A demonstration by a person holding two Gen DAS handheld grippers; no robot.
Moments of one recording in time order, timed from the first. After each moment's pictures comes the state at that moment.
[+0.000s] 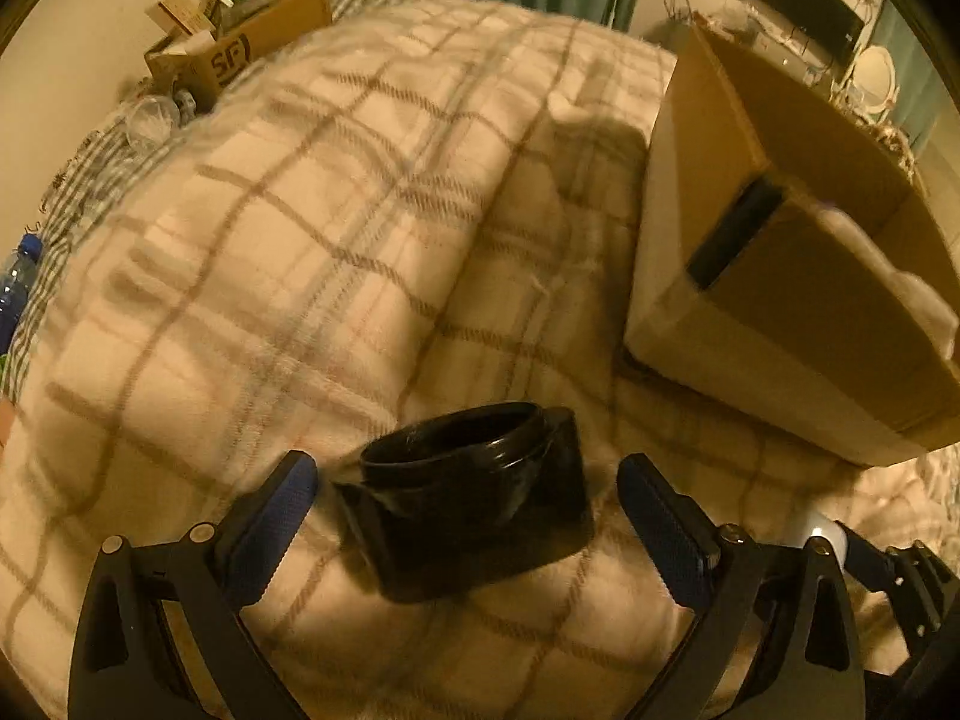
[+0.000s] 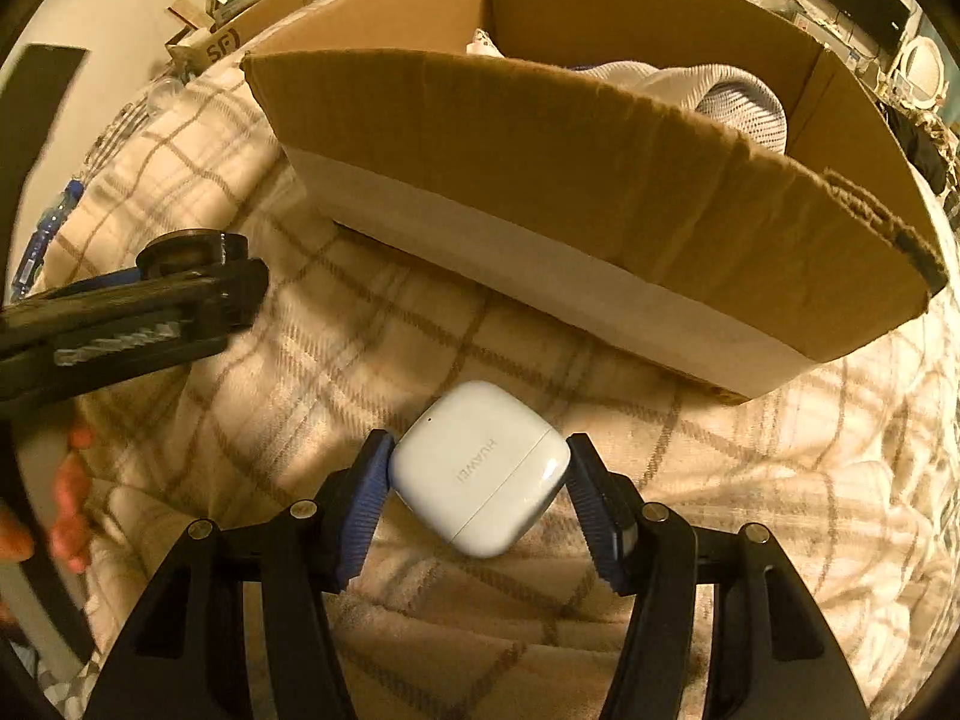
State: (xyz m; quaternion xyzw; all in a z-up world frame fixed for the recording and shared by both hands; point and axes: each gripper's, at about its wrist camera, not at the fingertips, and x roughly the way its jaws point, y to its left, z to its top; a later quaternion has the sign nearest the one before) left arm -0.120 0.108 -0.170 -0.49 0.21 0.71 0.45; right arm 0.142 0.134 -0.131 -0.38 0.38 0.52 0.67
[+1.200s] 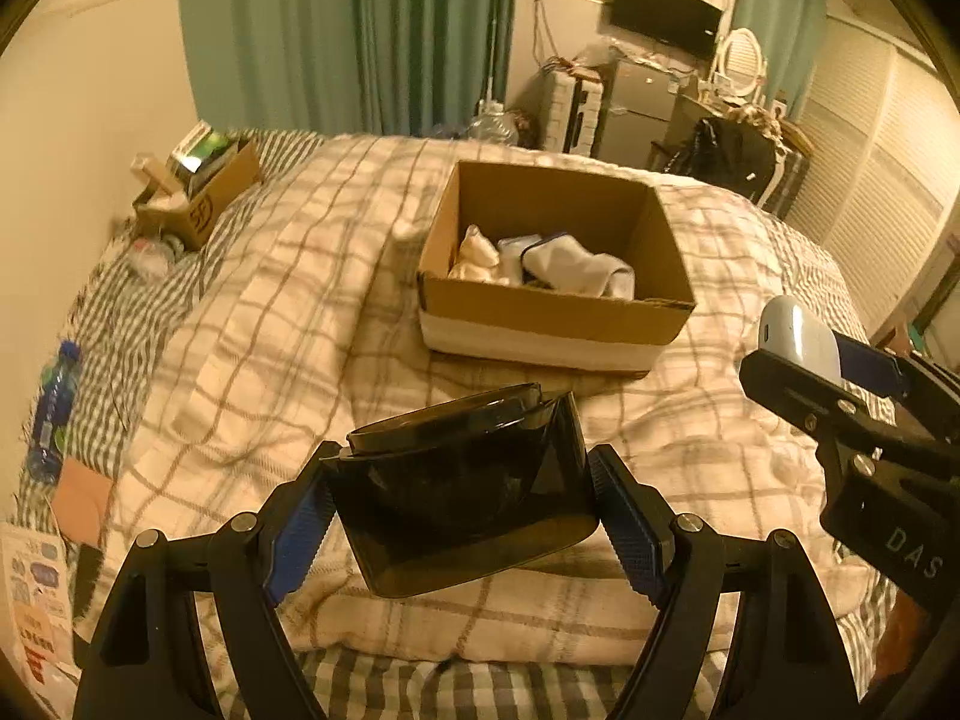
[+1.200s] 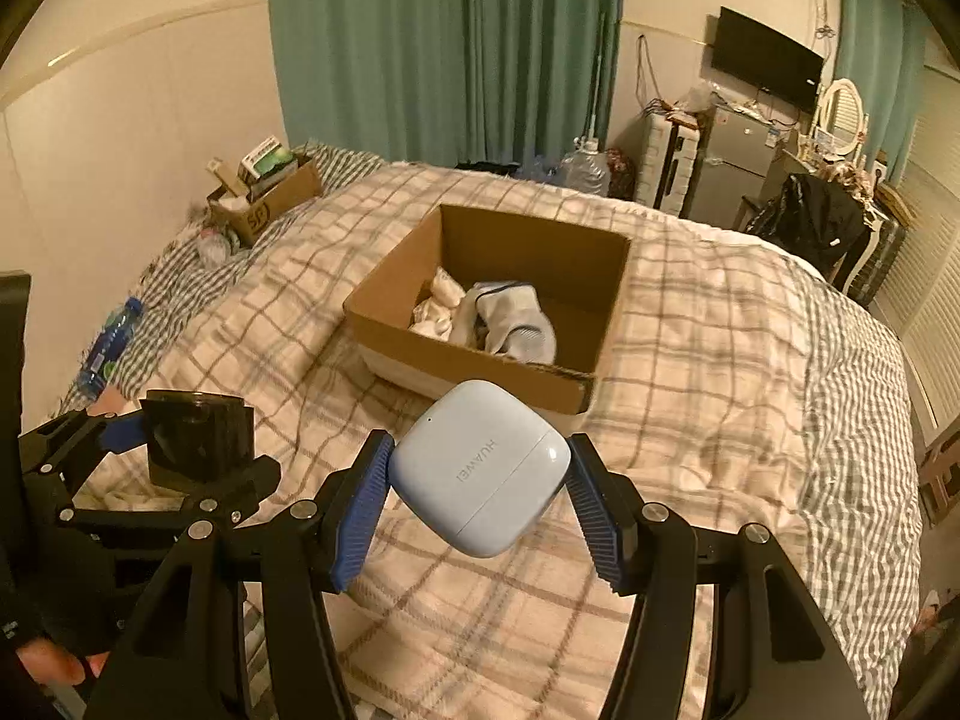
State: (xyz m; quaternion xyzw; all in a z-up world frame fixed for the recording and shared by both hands) left arm -0.025 0.000 -0.011 -0.38 0.21 0.69 0.58; right arm 0.106 0.029 0.048 -0.30 0.26 0.55 0.74
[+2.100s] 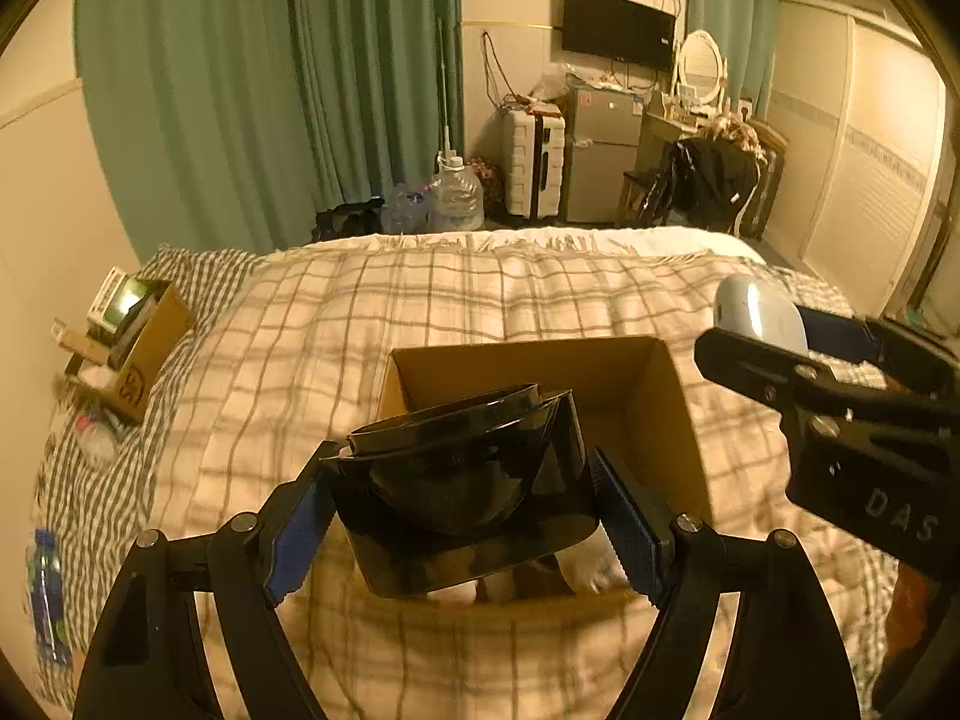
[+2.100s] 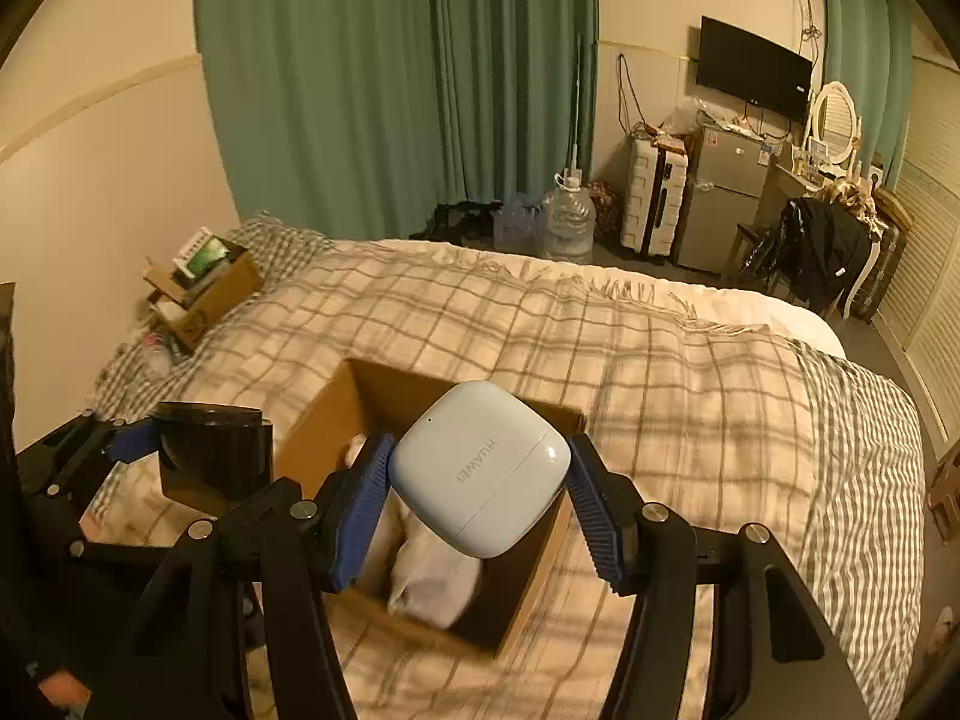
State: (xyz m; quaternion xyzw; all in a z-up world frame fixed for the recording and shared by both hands) left arm -0.042 0.190 0.023 -0.31 0.23 0.68 0.63; right arm 0.207 0.186 0.095 -0.27 0.24 0.56 0.74
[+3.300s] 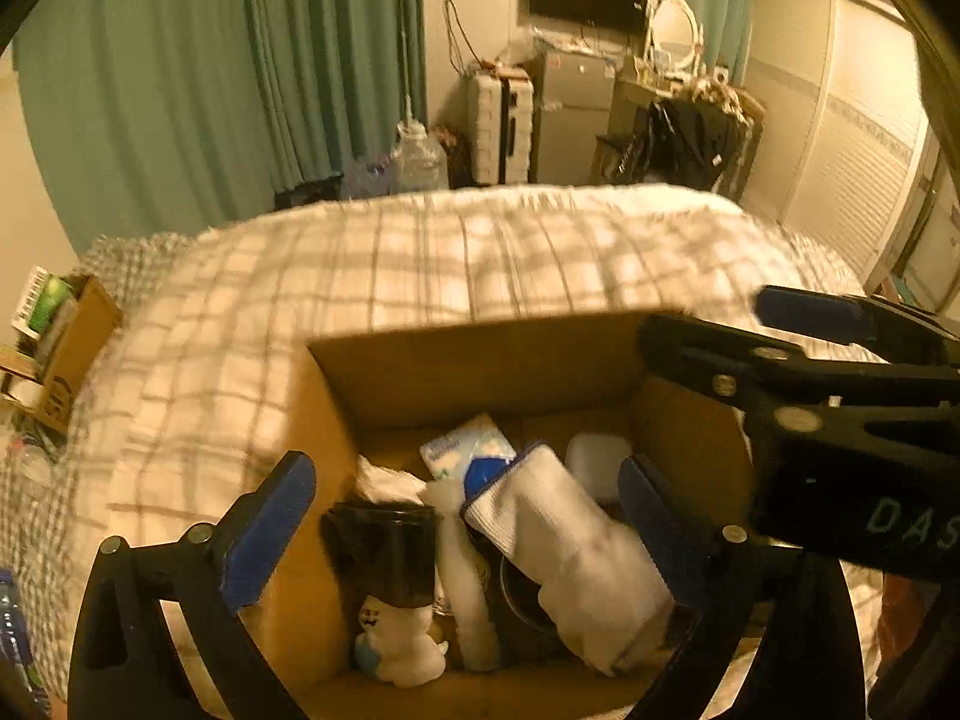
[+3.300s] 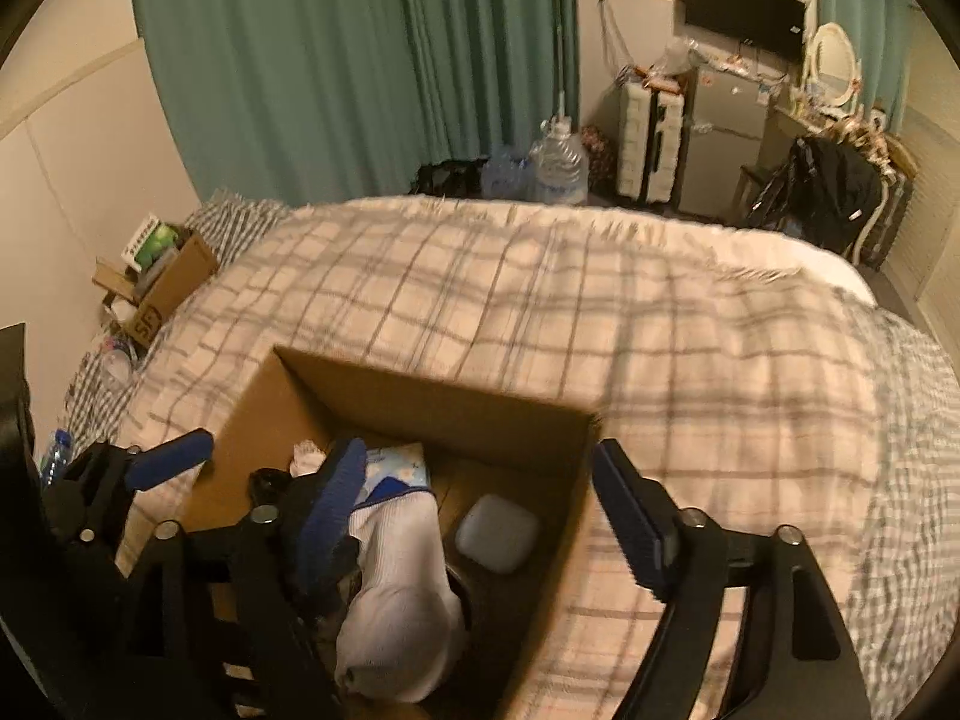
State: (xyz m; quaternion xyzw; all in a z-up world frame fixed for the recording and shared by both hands) left arm -0.033 0.242 -0.026 -0.31 0.26 0.63 0.67; right arm 0.251 0.238 0.047 -0.27 0.29 0.56 0.72
